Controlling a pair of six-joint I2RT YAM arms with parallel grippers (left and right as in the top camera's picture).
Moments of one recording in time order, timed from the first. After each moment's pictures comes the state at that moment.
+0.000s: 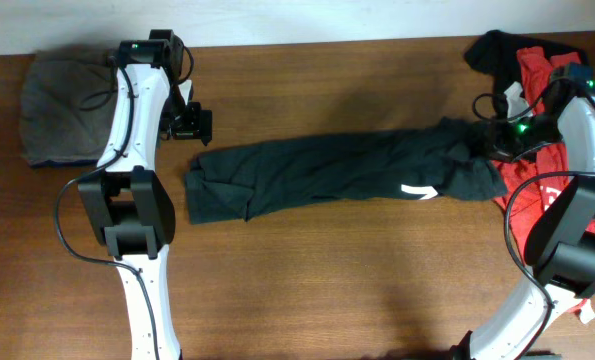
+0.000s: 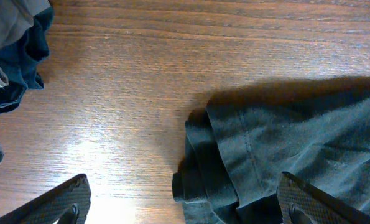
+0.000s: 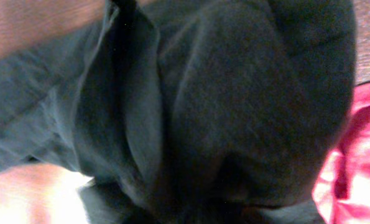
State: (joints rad) left arm -0.04 2.45 2.36 -1.50 -0.05 -0.06; right arm -0.40 2.09 1.74 -1.17 -0.45 -0.20
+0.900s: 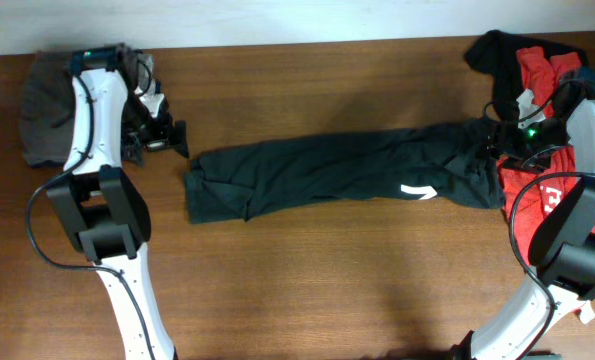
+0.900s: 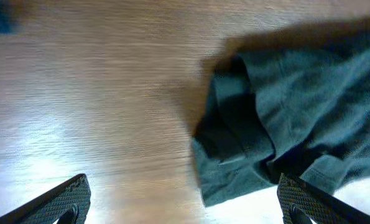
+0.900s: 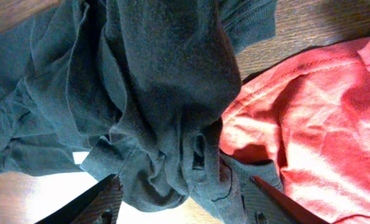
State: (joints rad) left arm 0.11 2.45 2.29 -1.58 0.17 0.10; right arm -0.44 2.09 1.74 -1.19 -0.34 -0.18
